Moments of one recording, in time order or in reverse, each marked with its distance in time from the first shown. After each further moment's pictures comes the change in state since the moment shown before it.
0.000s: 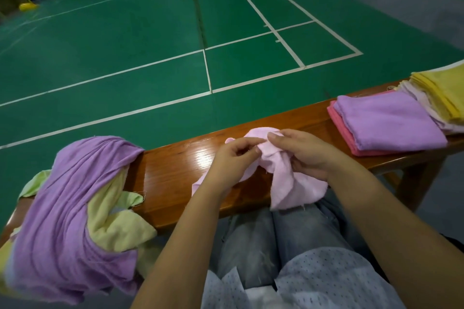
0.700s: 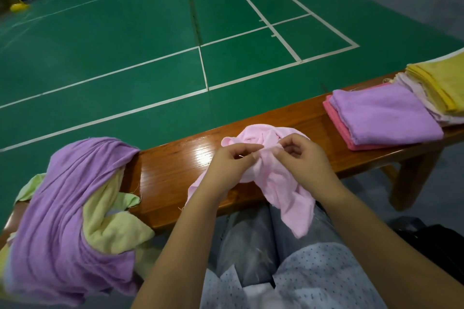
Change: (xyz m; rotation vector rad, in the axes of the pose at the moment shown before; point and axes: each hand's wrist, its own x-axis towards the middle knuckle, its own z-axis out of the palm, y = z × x) left_hand -0.002 -0.003 0.006 0.097 -0.009 -0.116; right_hand -0.023 0.034 0.010 -0.448 0.481 -0.358
